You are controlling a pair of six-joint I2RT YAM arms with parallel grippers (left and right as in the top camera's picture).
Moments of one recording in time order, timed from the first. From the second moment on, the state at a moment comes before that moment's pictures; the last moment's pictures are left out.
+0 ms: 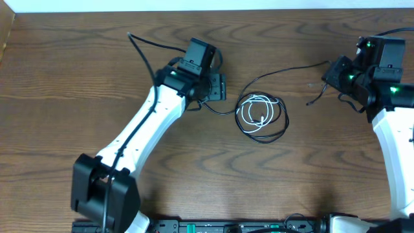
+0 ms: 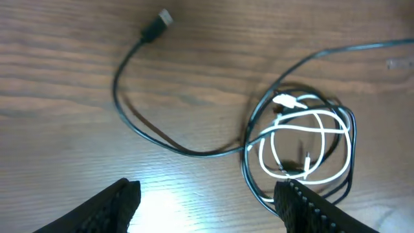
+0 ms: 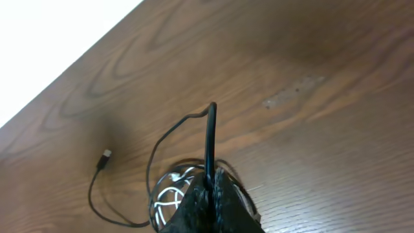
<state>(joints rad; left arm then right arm) -0.47 1.73 1.42 -0.77 0.10 -0.45 -0.07 1.43 1.26 -0.69 -0.18 0.54</state>
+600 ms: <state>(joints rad) -0.62 1.95 1.41 -0.65 0.12 -0.45 -0.13 1.44 1.26 -0.74 -0.16 0.52</state>
